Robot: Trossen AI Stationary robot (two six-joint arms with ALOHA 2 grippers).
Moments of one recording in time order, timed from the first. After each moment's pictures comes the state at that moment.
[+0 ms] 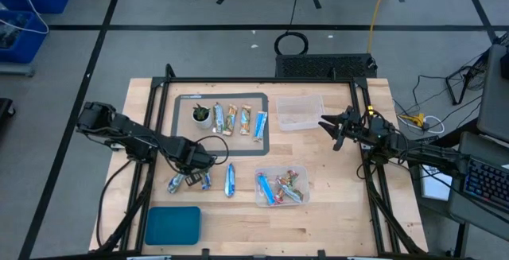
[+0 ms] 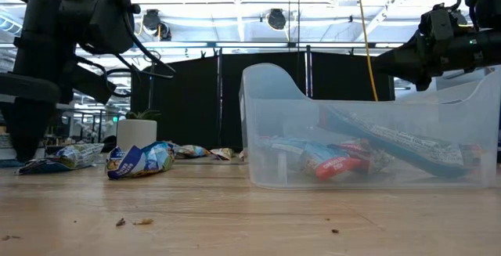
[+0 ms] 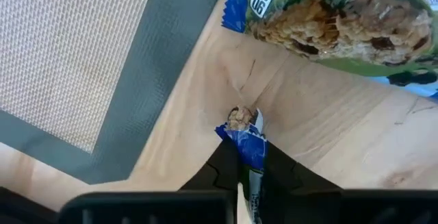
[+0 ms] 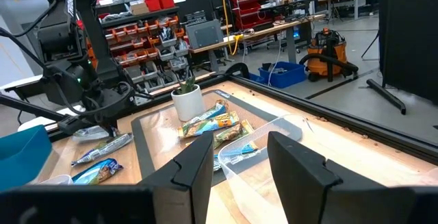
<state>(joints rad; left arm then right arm) -0.22 1.46 0.70 -0.93 0.03 -0.77 -0.28 0.09 0.01 0.06 0.13 0.22</state>
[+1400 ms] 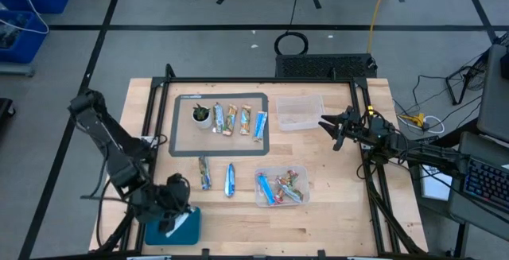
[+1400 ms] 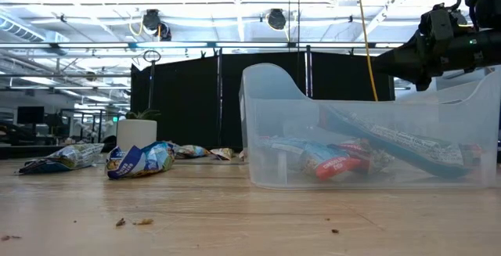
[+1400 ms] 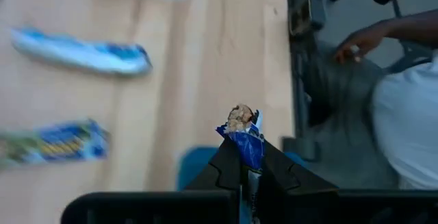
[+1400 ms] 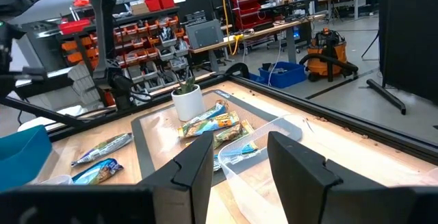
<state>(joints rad) -0.92 1.21 0.91 -0.60 -0.33 -0.98 -0.28 0.09 0.02 0.06 0.13 0.22</state>
